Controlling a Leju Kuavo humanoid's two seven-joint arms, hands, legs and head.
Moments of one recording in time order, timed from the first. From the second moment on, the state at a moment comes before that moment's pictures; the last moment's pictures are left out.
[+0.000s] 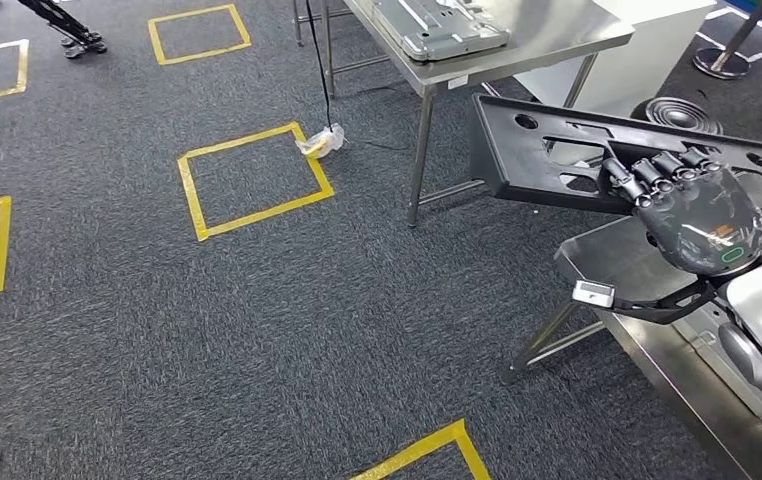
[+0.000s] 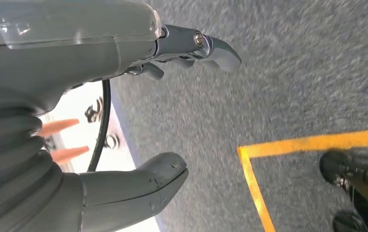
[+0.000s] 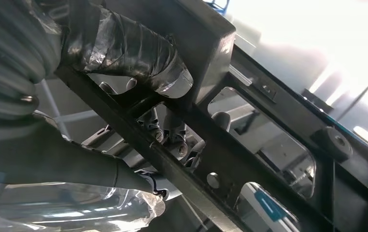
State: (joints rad) left arm 0.04 0.09 1.55 -0.28 -1.56 -0.30 -0.05; right arm 0.03 -0.90 -0.11 -1.95 1.36 -0.37 -0.01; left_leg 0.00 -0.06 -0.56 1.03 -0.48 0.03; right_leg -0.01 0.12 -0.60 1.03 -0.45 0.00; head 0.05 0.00
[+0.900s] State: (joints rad) left arm 0.04 0.08 1.55 -0.28 -1.55 -0.30 -0.04; right arm 0.17 -0.89 -0.19 -1.96 1.35 -0.33 0.01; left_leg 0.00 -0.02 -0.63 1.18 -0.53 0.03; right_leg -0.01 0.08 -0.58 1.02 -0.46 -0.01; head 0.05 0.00
